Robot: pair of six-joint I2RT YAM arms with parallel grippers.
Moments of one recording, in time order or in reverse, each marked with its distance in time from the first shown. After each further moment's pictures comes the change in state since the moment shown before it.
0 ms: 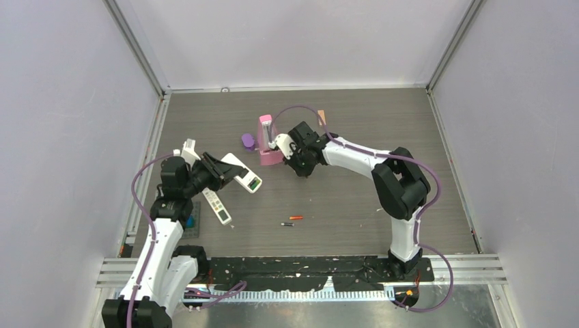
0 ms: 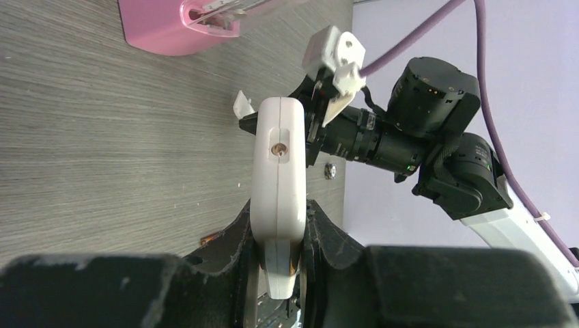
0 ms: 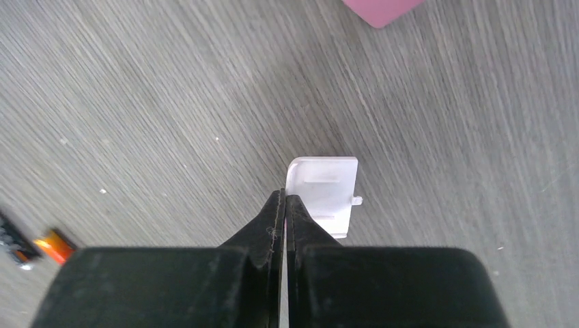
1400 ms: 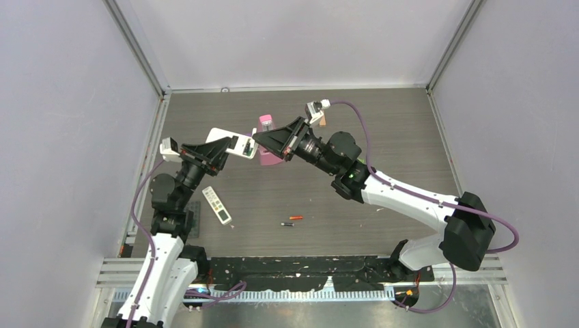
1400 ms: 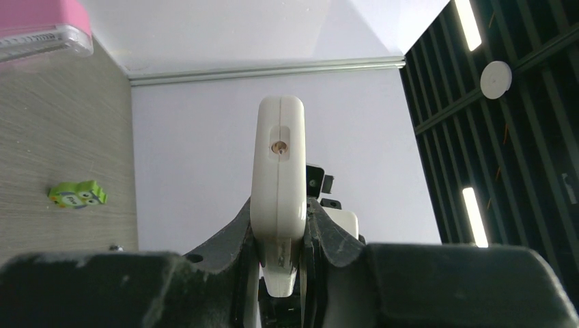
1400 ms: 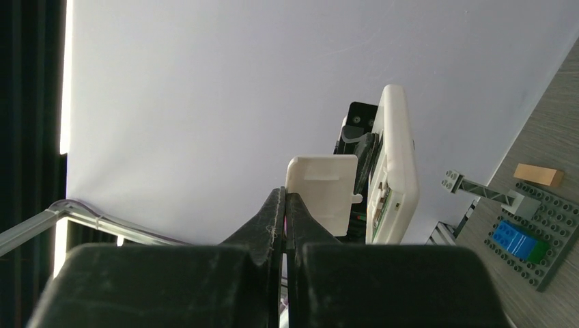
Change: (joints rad) left arm -0.063 -0.152 -0.091 0.560 -0.205 -0.697; right arm 0.187 -0.562 -0.375 1.162 -0.035 1.780
